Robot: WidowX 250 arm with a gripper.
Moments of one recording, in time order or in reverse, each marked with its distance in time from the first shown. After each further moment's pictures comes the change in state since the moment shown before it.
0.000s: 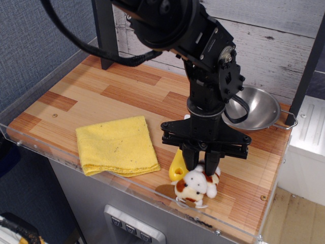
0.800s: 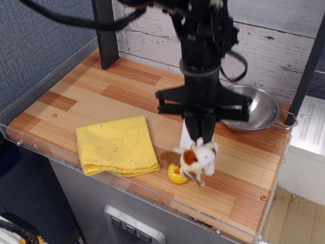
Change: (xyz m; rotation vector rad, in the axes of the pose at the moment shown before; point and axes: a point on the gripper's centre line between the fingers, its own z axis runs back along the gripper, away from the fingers) arm 0.020 0.005 0.051 -0.060 -0.055 0.049
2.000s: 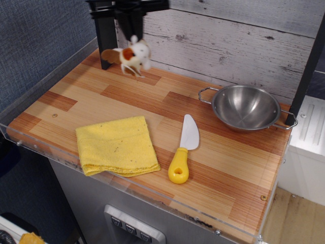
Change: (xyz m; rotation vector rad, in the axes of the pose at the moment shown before) arm 0.115 0.122 0.051 0.072 -0.149 0.274
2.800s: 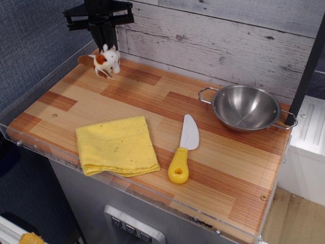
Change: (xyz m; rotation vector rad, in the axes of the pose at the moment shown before) arm 0.048 0.052 -0.062 0.066 0.044 0.072
